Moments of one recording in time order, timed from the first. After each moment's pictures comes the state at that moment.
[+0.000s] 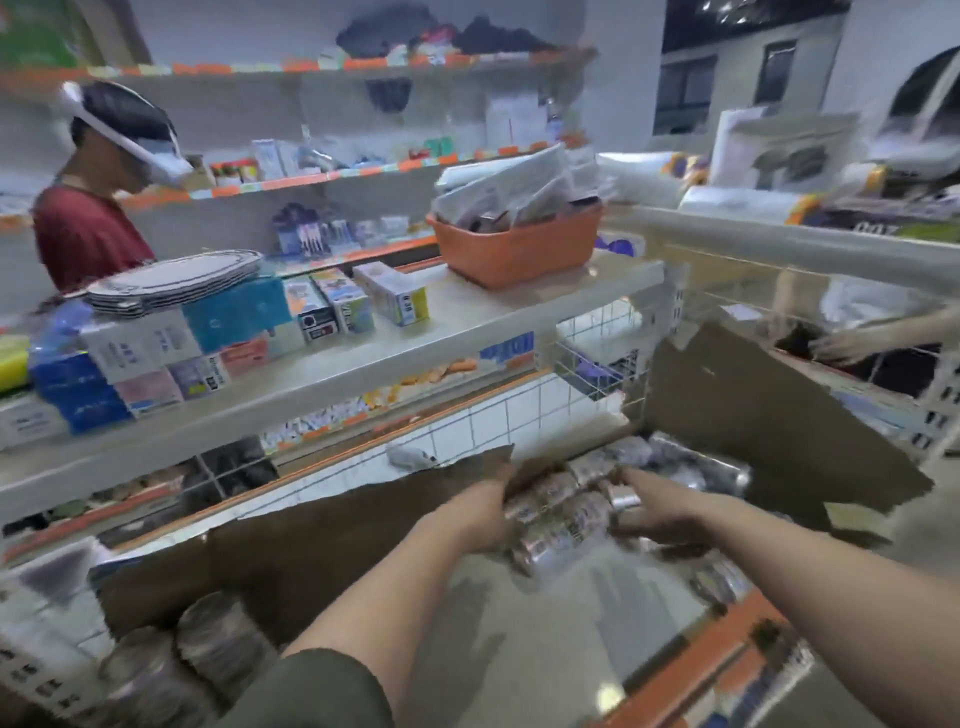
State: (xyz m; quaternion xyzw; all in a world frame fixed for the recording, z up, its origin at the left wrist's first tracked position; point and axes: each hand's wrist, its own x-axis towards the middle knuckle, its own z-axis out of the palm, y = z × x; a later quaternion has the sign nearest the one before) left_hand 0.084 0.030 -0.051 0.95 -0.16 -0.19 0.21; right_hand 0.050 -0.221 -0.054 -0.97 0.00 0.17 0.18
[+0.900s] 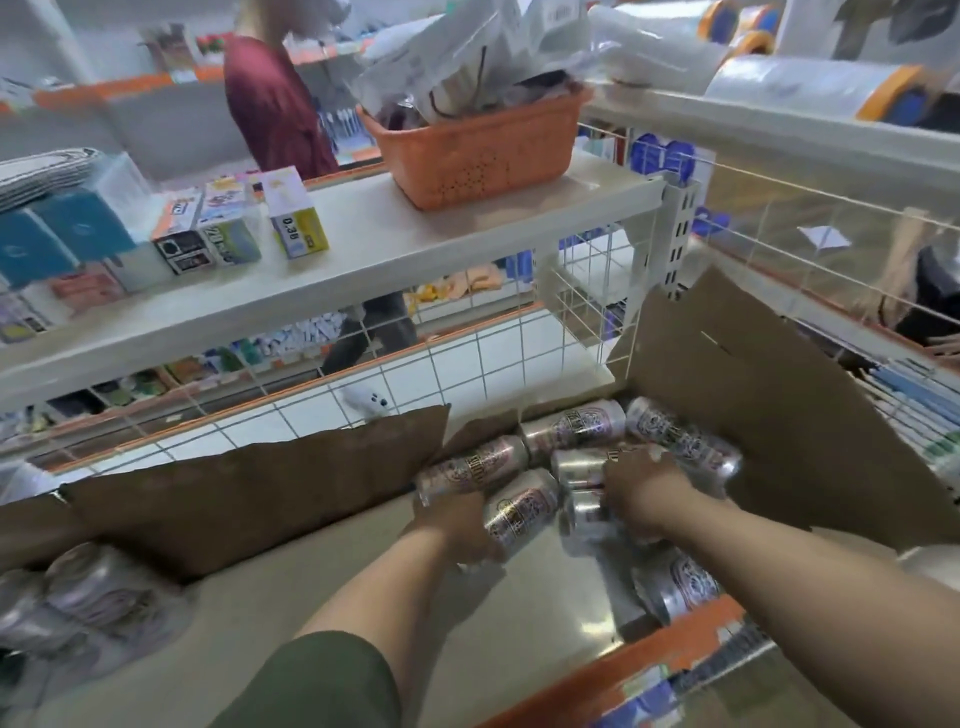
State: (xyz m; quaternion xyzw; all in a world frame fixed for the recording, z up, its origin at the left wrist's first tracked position) left_hand 0.124 -0.063 -0.170 0.94 -0.03 -0.30 0.13; right_hand 0.125 -0.314 -0.131 -0.96 -0.10 0.20 -0.14
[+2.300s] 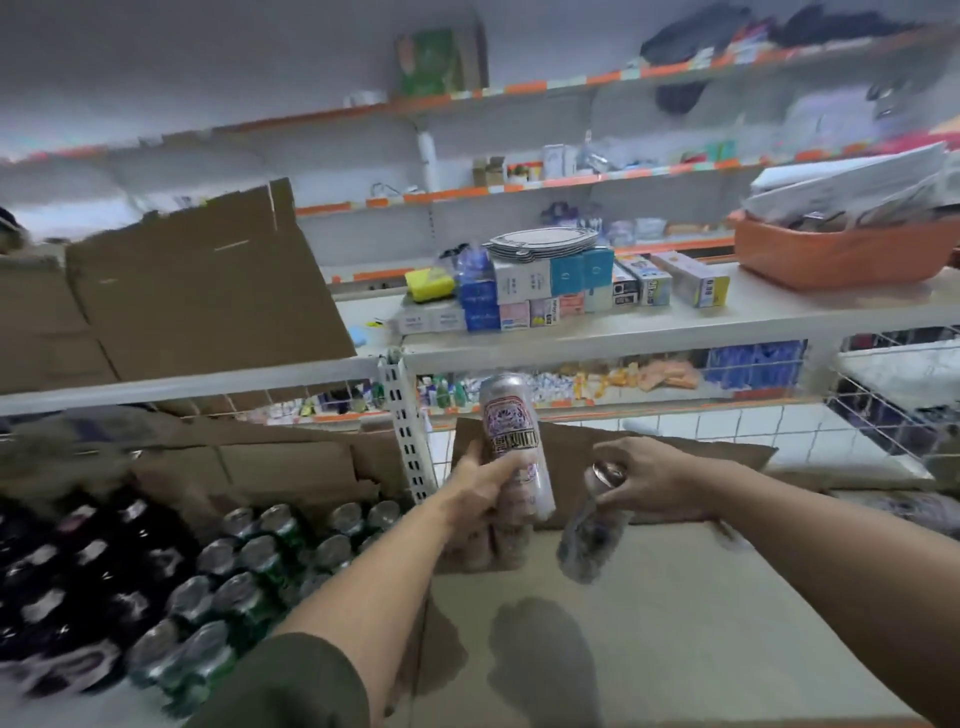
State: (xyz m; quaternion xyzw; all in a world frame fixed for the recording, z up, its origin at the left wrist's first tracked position) left_hand -0.102 0.288 -0.009 0.69 0.13 -0.01 0.72; right_hand 0.009 0.064 0.004 -0.90 -0.39 0.08 0.16
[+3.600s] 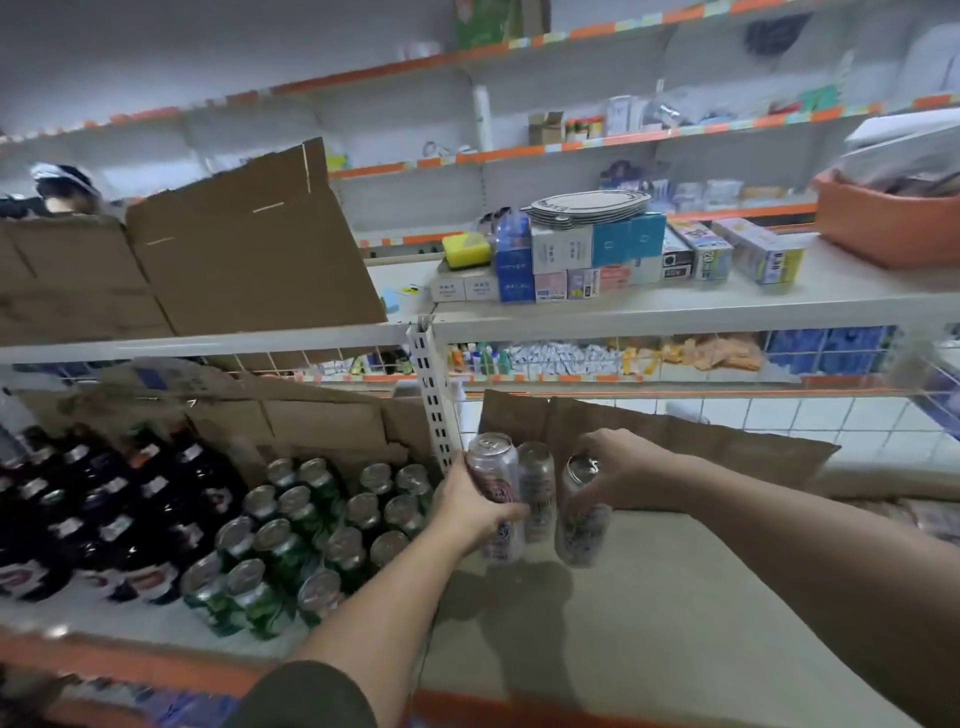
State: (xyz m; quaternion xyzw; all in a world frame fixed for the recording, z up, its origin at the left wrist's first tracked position) left_hand -0.128 0.299 -0.057 0.84 0.31 0.10 0.44; right_hand 0.002 0.118 -0.009 -0.90 -0.38 0.13 0.16
